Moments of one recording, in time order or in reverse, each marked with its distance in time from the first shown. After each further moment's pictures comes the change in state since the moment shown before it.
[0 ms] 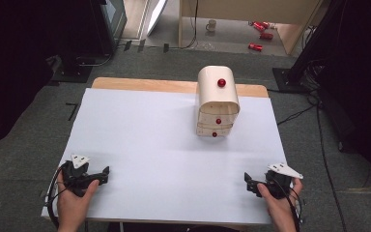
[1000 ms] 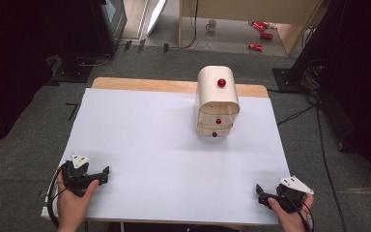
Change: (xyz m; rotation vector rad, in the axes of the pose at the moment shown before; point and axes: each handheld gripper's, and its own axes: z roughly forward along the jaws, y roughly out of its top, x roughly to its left) left arm 0.000 0.000 0.000 0.000 0.000 -0.001; right arm -0.030 -0.040 -0.011 0.008 -0.078 -0.041
